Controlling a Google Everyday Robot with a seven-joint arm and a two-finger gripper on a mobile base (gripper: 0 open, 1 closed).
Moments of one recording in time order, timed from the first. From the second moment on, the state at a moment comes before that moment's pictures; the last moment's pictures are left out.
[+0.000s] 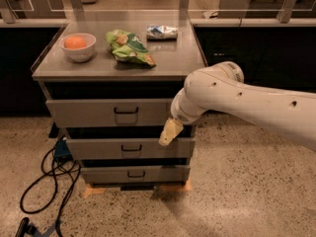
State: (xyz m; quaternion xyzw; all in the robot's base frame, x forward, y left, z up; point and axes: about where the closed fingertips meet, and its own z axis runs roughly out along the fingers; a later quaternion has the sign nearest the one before) arm 0.623 -0.058 0.726 -0.55 0.78 -0.01 0.28
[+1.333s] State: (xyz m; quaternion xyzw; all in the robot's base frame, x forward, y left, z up) arm 0.706 -0.046 0.658 -0.51 0.81 0.03 0.28
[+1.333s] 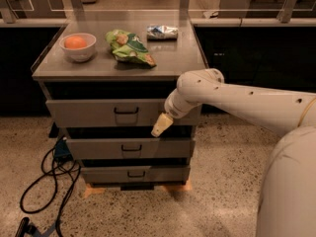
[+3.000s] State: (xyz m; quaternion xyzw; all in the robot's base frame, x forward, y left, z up) arm 0.722 -0.043 0.645 -0.51 0.82 0.05 0.27
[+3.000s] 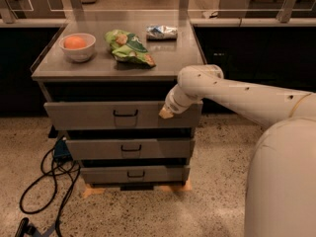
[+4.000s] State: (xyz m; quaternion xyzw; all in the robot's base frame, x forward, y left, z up) arm 0.701 -0.040 0.655 -0.51 0.82 0.04 0.27
